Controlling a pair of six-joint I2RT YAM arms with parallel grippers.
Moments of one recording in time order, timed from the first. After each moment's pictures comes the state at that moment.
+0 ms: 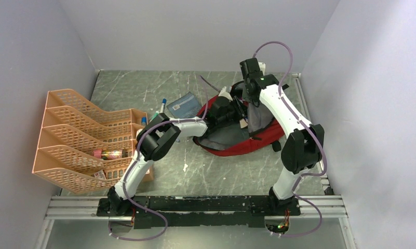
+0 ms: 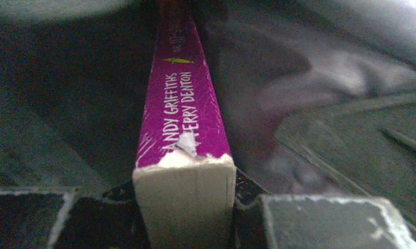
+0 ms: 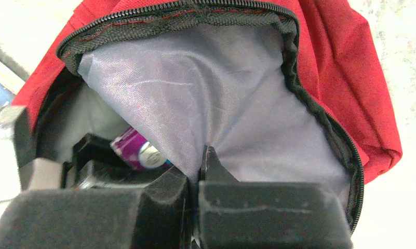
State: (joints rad) left arm -0.88 2.31 1.57 0.57 0.08 -1.12; right arm 0.34 1.76 1.64 -0.85 0.37 0.38
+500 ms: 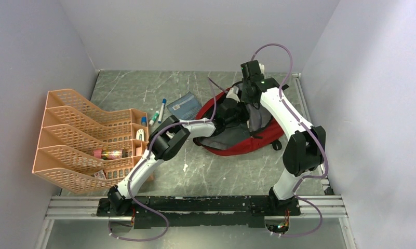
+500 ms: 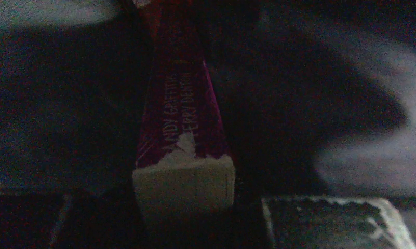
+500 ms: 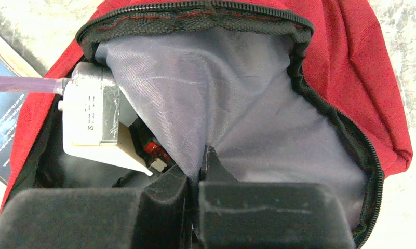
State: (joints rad) left arm -0.91 2.50 1.79 0.58 0.07 -1.13; right arm 0.34 1.72 1.56 -0.76 0.30 0.35
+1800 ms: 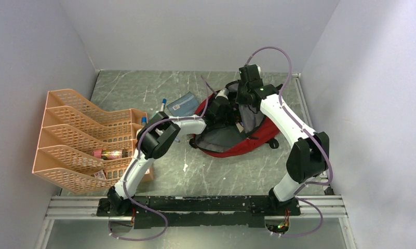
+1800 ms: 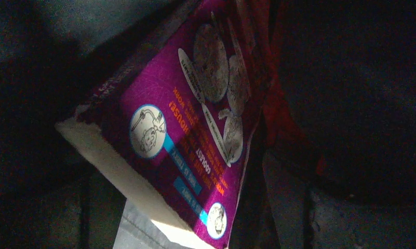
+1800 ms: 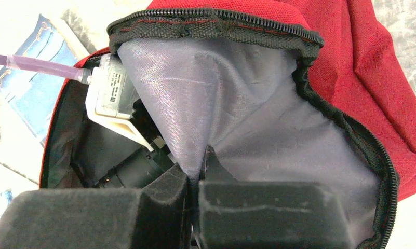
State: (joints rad) left arm -0.84 2.37 1.64 0.35 0.06 -1.02; right arm 0.37 1.64 1.45 -0.61 0.24 0.36
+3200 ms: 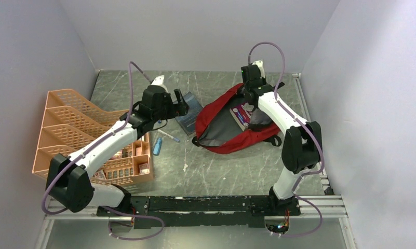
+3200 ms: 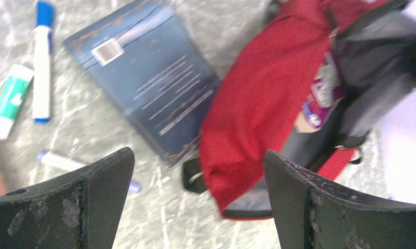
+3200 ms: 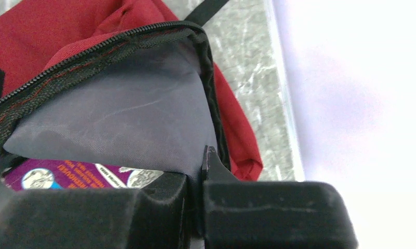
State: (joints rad) left arm -0.57 1.34 1.05 -0.19 -0.10 -0.62; right arm 0.32 1.74 1.42 -0.44 0.69 0.00
